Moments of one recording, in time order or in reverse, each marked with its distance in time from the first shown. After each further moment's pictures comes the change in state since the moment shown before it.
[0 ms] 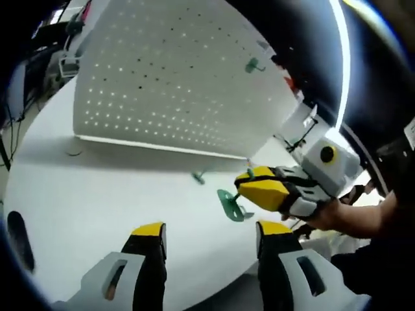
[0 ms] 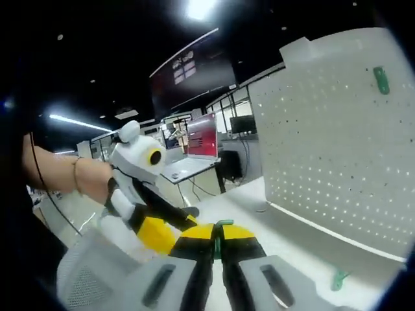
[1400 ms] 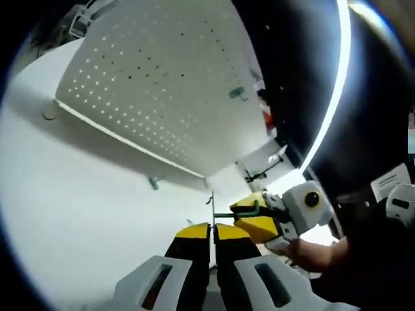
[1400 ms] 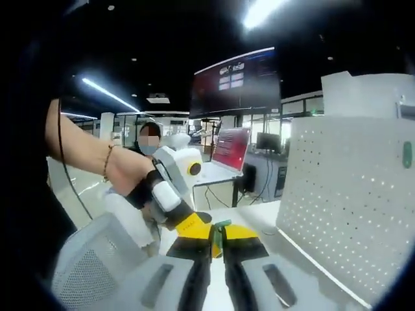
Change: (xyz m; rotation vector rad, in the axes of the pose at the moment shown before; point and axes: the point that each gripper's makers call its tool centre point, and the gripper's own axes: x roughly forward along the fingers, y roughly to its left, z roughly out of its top) left arm -0.010 -0.047 0.013 -0.233 -0.106 -0.247; right arm -0.016 0.036 0.027 -0.232 -0.019 0.089
